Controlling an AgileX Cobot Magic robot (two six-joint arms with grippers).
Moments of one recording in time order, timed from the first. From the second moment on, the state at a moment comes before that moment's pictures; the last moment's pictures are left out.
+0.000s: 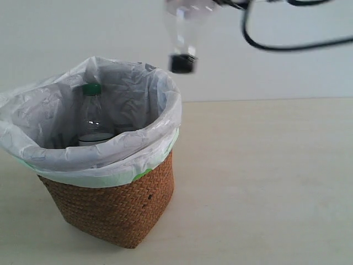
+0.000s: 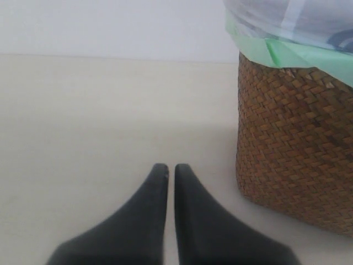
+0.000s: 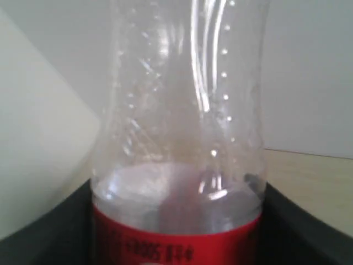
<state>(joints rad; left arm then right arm) 0.07 0.00 0.00 -0.29 0.36 0.26 0.63 1.46 -1.43 0.36 0.32 0.09</state>
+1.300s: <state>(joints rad) 0.07 0.00 0.00 -0.29 0.36 0.26 0.50 1.53 -1.63 -0.49 1.22 0.34</state>
